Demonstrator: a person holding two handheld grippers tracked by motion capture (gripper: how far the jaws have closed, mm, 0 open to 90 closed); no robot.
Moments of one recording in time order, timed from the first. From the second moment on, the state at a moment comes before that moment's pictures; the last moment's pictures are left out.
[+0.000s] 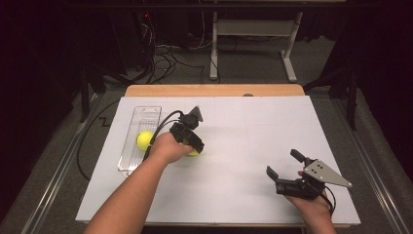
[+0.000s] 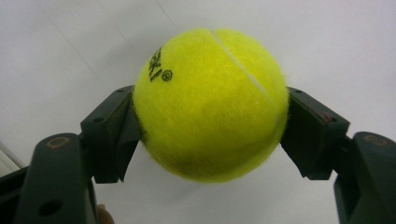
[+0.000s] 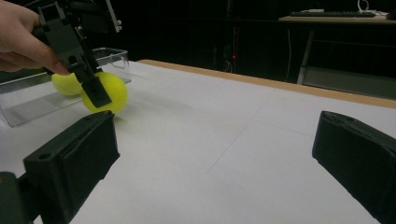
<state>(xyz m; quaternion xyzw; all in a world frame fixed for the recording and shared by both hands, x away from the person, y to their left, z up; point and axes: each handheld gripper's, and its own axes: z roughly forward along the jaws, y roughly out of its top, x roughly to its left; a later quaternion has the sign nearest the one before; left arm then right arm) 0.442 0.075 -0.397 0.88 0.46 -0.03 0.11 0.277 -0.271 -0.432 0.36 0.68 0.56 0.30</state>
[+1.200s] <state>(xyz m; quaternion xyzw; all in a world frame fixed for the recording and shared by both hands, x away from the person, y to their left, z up) 0.399 0.068 -0.386 0.90 0.41 -0.03 0.10 0.274 -0.268 -0.430 0.36 0.68 0.56 0.30</state>
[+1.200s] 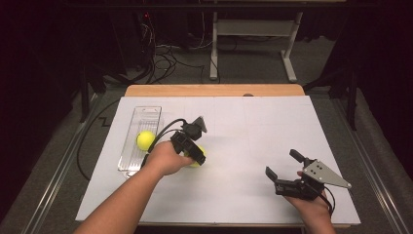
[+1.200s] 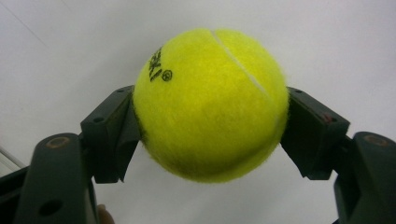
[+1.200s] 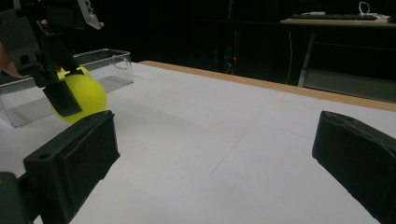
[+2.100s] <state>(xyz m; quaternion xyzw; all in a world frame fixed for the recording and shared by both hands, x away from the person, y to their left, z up) 0.374 0.068 -0.381 0.92 0.39 -0.04 0.08 0.274 -0.268 -0.430 0.36 0.68 0.56 0.29</state>
